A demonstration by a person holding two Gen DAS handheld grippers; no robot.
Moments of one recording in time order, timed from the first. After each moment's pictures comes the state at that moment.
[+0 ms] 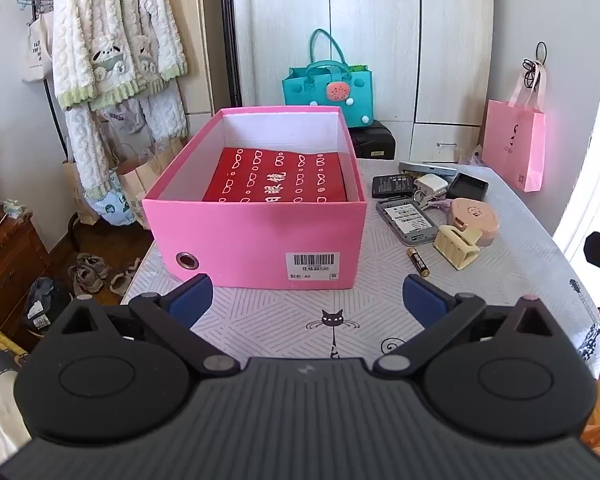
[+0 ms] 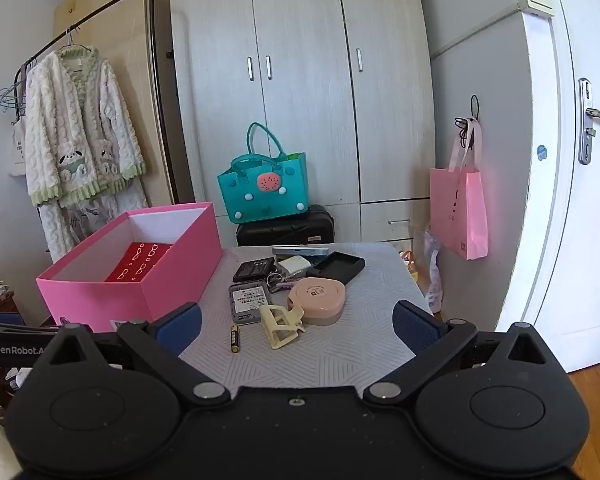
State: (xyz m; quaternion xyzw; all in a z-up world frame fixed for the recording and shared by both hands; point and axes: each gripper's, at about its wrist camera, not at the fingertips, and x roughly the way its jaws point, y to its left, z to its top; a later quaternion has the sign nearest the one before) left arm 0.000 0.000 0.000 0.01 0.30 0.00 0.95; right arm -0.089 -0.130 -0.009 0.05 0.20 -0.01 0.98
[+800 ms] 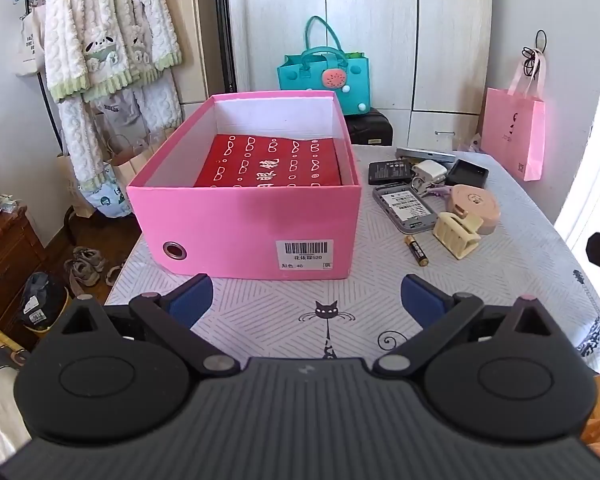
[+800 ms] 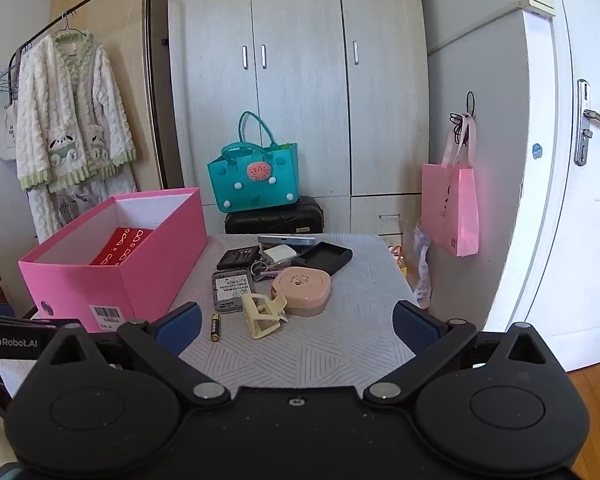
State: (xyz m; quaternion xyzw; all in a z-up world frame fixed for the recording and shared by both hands) left arm 0.011 -0.005 -0.011 0.01 0.32 0.00 0.95; right arm -0.084 -0.129 -0.018 0.03 0.22 -0.02 0.98
